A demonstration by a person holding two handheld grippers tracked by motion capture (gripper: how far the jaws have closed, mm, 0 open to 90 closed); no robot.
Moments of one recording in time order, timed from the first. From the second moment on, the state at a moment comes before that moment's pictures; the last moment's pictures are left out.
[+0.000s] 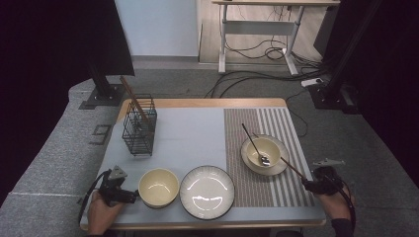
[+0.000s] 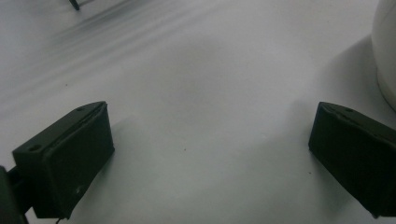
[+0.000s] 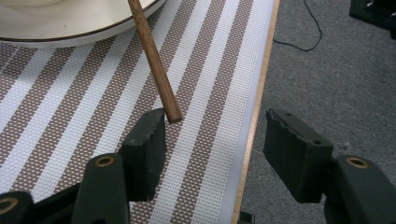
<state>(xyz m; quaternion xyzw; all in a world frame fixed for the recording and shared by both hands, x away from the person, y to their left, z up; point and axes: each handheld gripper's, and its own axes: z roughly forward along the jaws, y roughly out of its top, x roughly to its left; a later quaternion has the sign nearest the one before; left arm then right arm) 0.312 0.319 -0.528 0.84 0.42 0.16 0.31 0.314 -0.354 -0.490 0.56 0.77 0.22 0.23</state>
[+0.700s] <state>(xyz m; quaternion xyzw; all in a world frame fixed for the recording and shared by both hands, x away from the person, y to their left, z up) 0.312 0.319 -0.528 0.84 0.42 0.16 0.31 0.324 -0.362 -0.495 0.58 0.76 0.20 0.22</state>
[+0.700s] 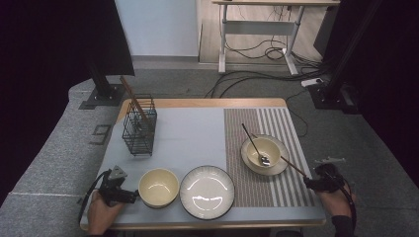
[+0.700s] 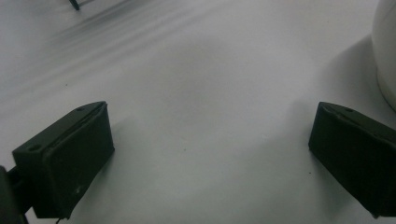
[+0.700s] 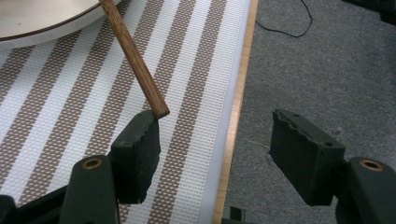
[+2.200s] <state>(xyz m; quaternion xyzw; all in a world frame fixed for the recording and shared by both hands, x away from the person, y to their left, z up) 0.313 0.319 -0.528 0.84 0.42 0.16 0.31 0.335 -0.361 -0.492 0.58 0.76 0.22 0.21</state>
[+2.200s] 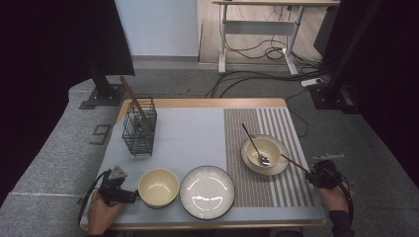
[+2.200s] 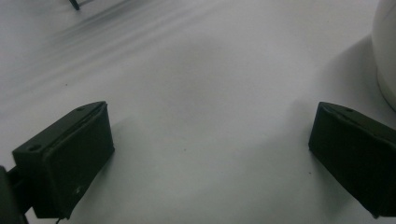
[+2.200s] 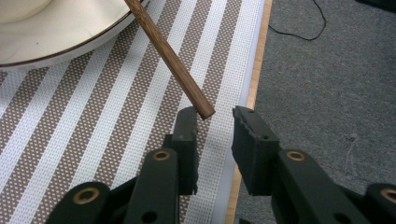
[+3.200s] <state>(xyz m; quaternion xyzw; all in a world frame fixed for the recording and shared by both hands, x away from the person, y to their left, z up) 0.313 0.319 -0.528 0.84 0.42 0.16 0.31 0.344 -0.358 -0.489 0.57 0.77 0.21 0.22</state>
